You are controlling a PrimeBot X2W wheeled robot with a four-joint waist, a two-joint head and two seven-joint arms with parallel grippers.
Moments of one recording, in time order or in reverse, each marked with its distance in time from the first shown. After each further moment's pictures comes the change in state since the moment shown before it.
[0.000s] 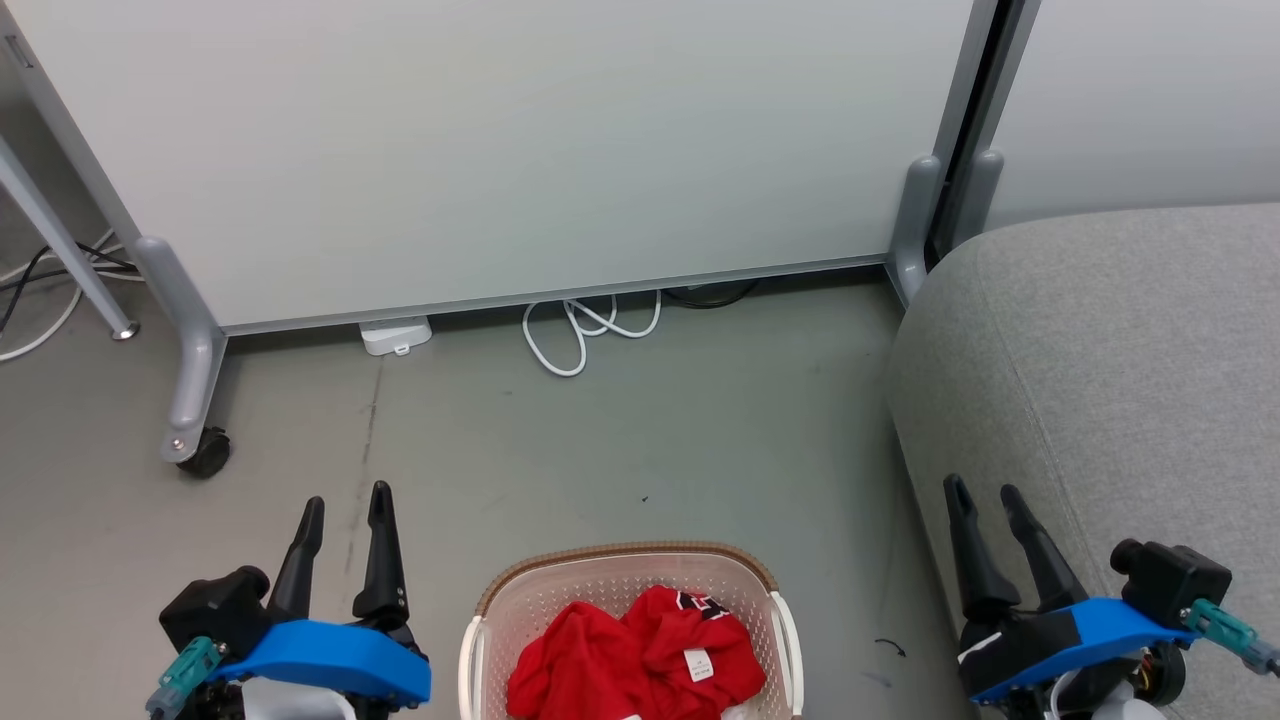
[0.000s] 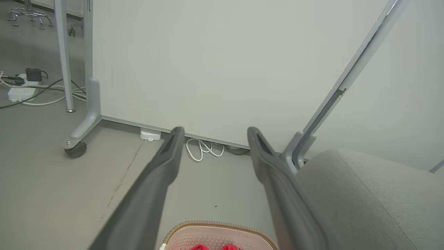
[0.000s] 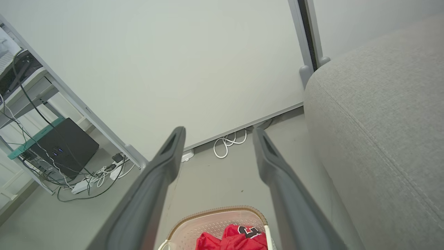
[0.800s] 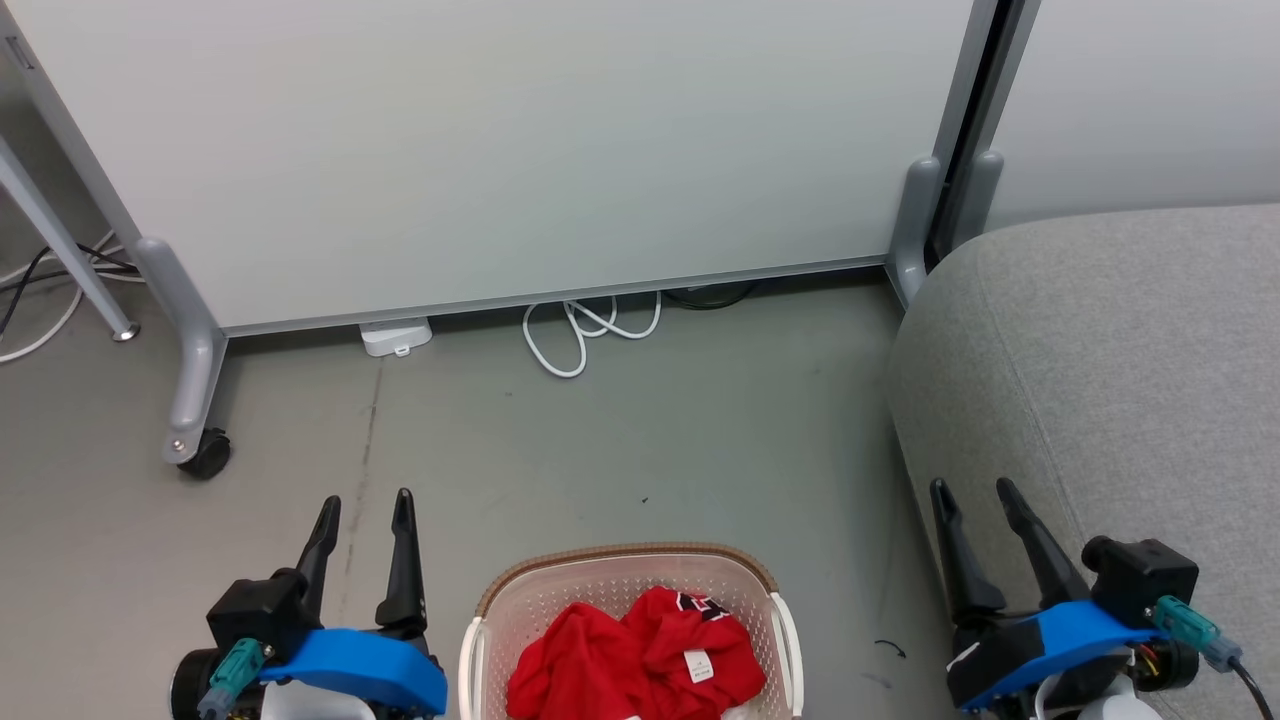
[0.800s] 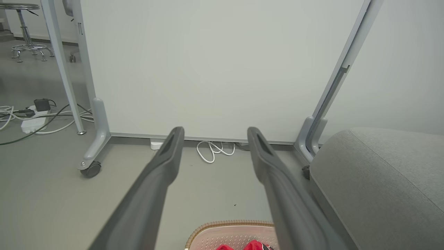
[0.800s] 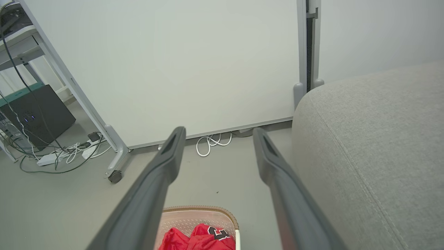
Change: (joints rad) left arm -0.016 -0.004 -0.019 0.060 0.173 -0.006 -0.053; right arm -0.007 -0.002 0.003 0.010 -0.214 0.000 -0.031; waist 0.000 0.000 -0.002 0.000
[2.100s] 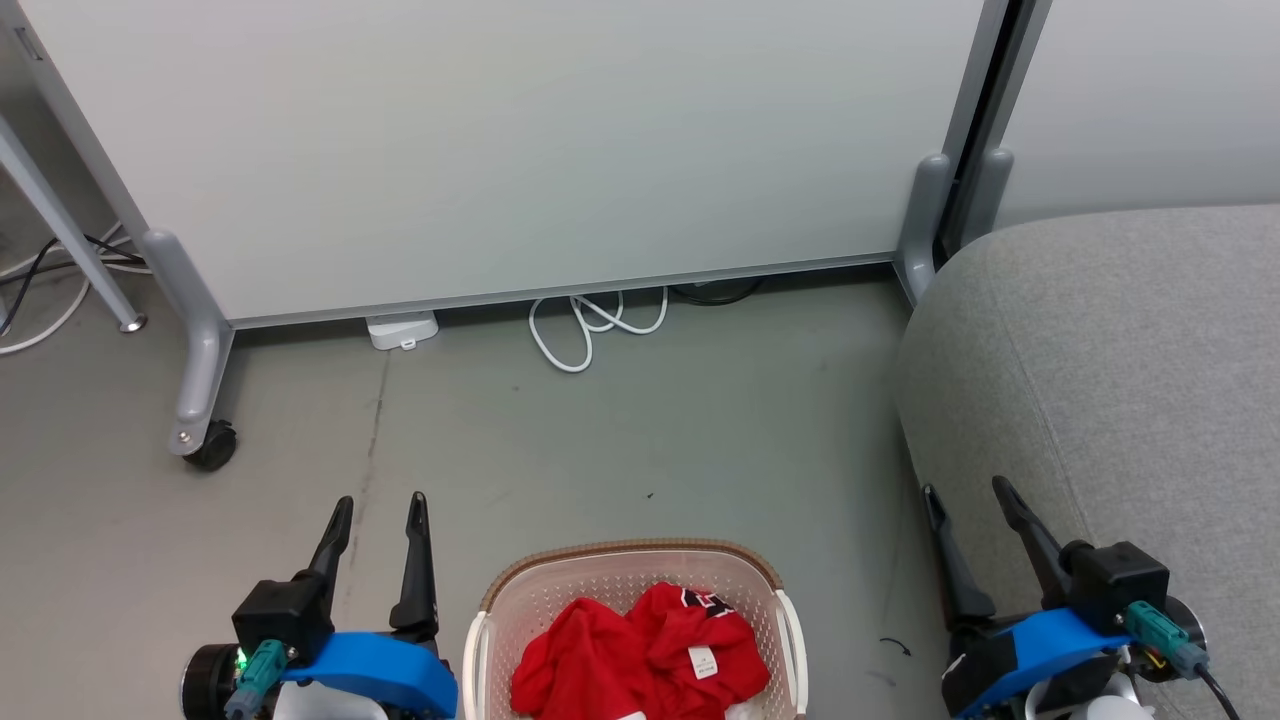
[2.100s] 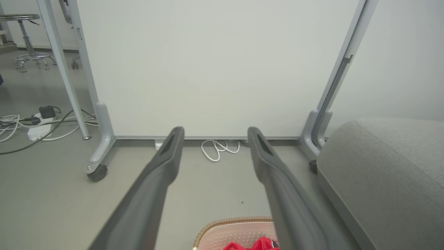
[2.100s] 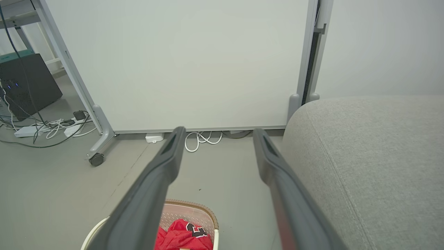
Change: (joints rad) left arm -0.021 -0.019 0.006 0.065 0.080 -0.013 -0.047; right arm -0.002 -0.002 -0.003 0.013 -0.174 0.000 -0.035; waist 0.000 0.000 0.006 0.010
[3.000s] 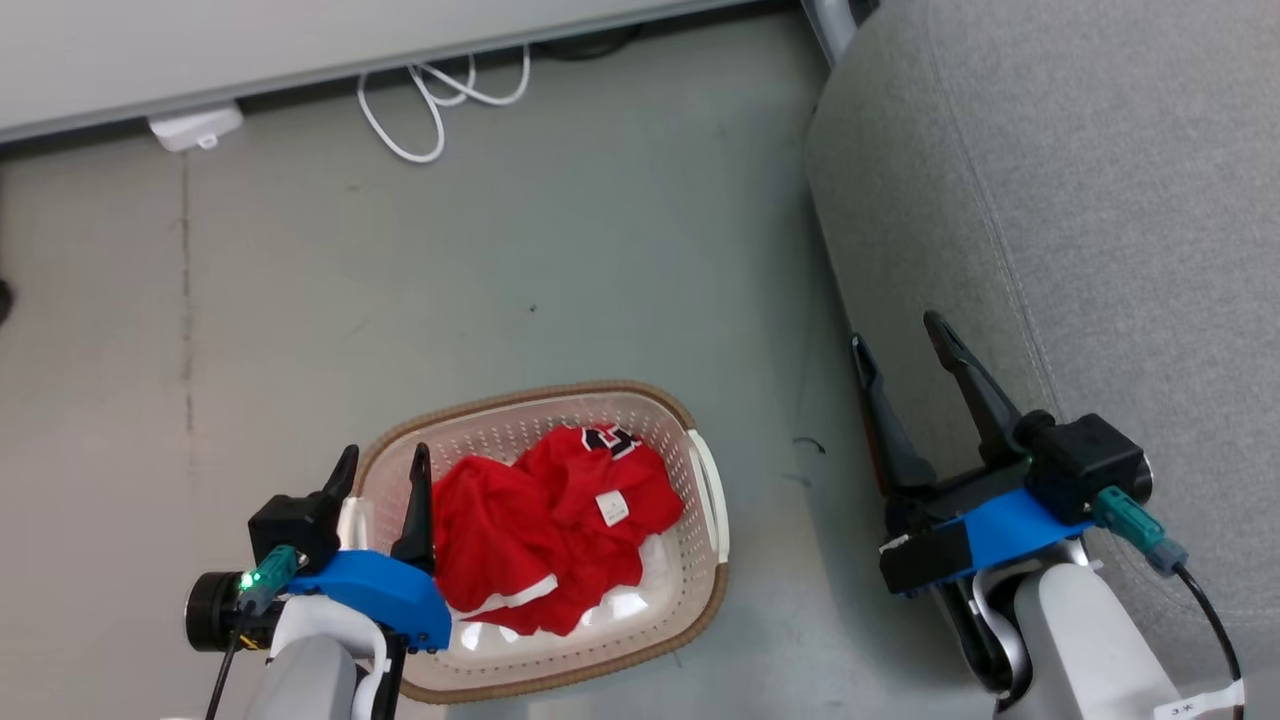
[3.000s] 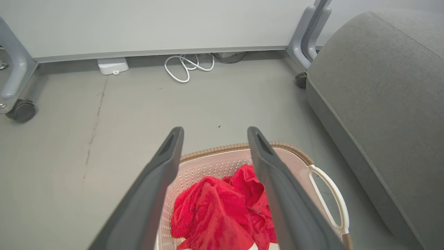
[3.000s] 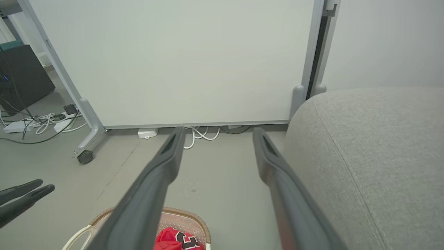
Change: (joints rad) left arm -0.208 0.020 -0.029 0.263 0.000 -0.009 0.002; right arm -0.194 -0.002 0.126 -0.086 0.022 0.001 -0.029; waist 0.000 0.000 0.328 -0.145
